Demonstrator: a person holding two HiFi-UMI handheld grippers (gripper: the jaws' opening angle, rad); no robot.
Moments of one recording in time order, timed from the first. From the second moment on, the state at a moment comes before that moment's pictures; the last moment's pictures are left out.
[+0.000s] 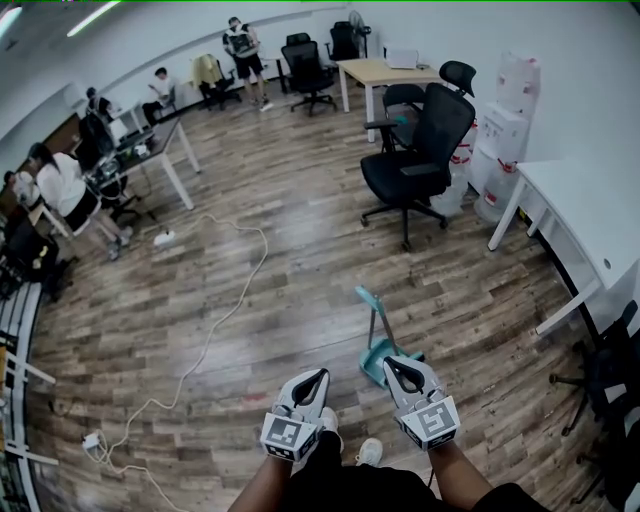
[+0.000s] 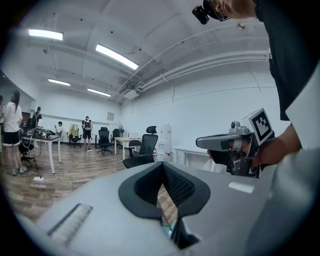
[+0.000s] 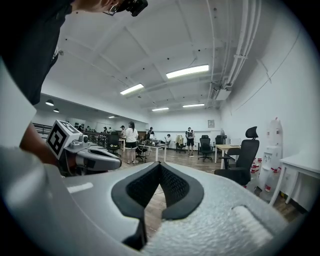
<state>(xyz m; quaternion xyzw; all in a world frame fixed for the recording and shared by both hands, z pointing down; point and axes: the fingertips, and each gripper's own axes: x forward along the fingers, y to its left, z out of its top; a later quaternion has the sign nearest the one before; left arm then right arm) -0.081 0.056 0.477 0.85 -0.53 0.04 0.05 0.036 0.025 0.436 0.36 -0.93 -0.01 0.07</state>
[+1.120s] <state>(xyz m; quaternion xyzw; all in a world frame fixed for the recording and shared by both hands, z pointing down) -0.165 -0.084 0.500 0.87 -0.49 0.06 0.07 -0.020 -0.098 0.503 0.43 -0.89 0.04 0.13</state>
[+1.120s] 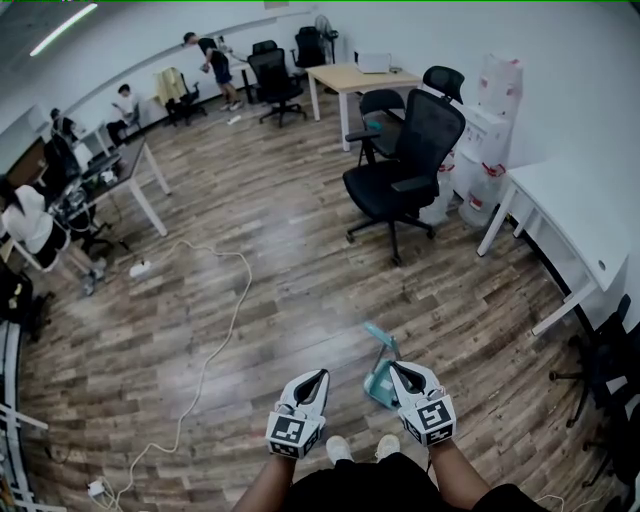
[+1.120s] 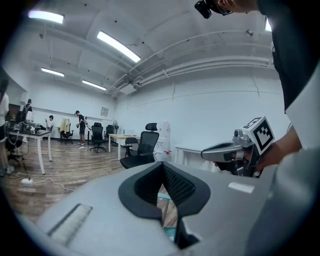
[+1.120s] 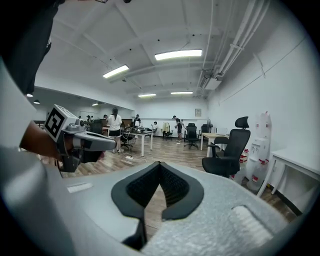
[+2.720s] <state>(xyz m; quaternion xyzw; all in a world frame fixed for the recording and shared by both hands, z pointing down) -0.092 -0.115 0.613 0.86 -0.47 0.13 0.16 0.041 -0.149 0.681 0.40 -0.85 0.13 0.31</state>
